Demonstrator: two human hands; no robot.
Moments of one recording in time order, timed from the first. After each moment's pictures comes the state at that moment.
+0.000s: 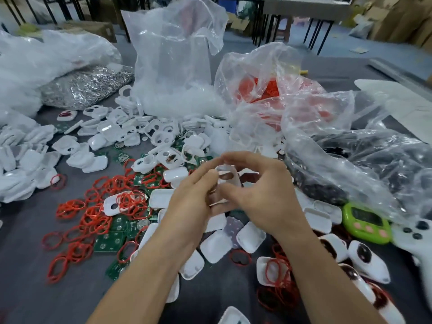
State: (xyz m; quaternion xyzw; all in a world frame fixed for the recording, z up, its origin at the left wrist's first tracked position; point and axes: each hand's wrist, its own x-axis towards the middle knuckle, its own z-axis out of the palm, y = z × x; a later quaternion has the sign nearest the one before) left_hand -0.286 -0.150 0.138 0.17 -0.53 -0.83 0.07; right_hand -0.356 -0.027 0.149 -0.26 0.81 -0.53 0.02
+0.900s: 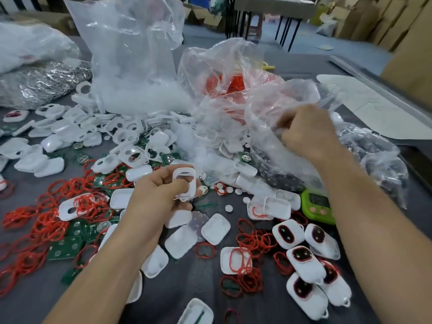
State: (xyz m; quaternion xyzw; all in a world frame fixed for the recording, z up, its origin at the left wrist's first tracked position) left_hand -0.296 -0.155 0.125 0.22 -0.58 -0.78 0.09; right_hand -0.476 0.062 0.202 -0.11 0.97 -0.18 -0.10
